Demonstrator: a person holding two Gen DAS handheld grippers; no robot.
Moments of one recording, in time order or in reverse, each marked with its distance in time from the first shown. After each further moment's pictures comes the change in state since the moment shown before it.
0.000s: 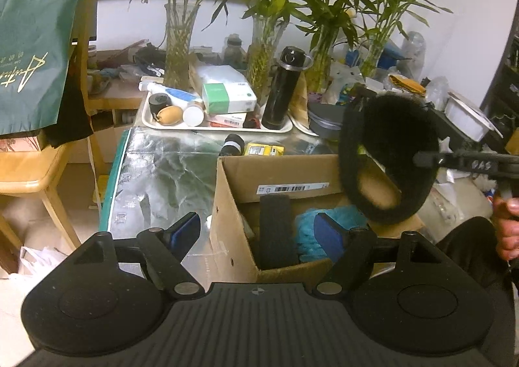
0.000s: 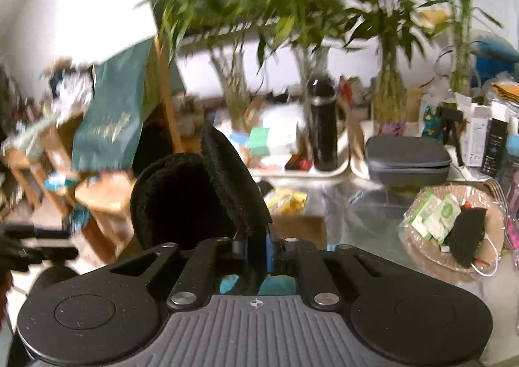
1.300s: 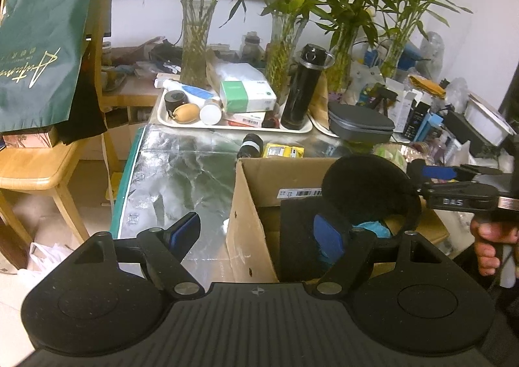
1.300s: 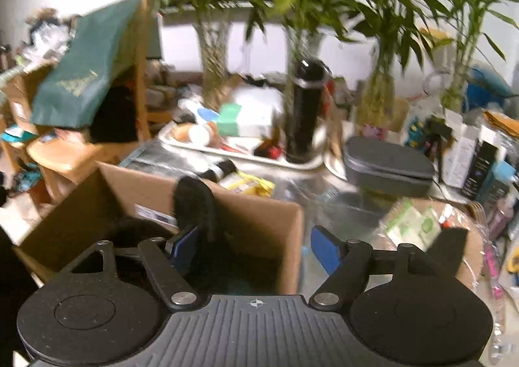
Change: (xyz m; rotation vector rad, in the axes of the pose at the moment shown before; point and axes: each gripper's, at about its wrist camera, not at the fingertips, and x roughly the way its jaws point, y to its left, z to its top) left arm 0.016 0.007 0.003 -0.020 0.010 0.063; right arm 0.068 0.001 -0.021 -0.141 0.012 -0.187
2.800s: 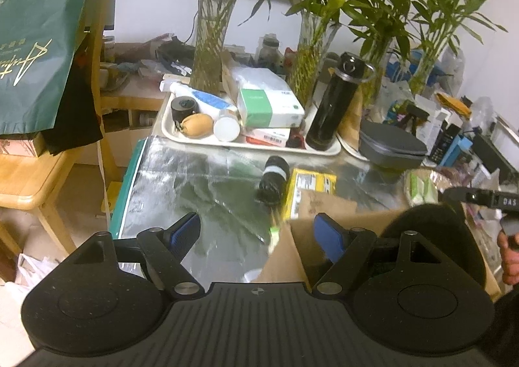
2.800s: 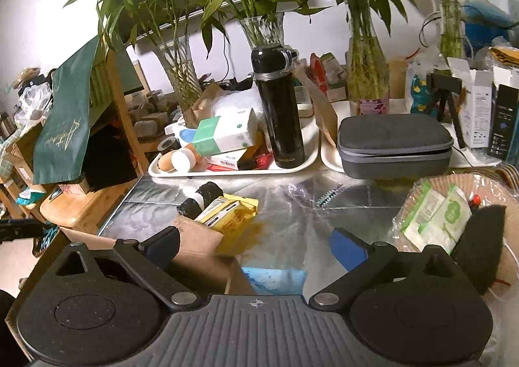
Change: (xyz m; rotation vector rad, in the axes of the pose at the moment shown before) left arm 0.085 0.045 0.042 -0.054 -0.021 0.004; right arm 0.067 -0.090 0.021 0.232 -0.005 0.158
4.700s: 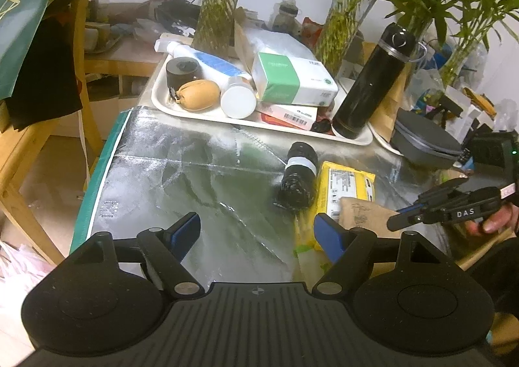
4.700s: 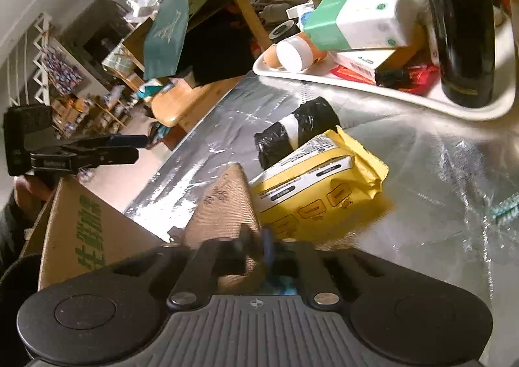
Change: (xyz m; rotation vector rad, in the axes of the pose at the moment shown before) left arm 0.106 0.034 0.011 -0.061 0.112 -0.014; right arm 0.214 -0.007 0.025 -0.183 0.463 0.607
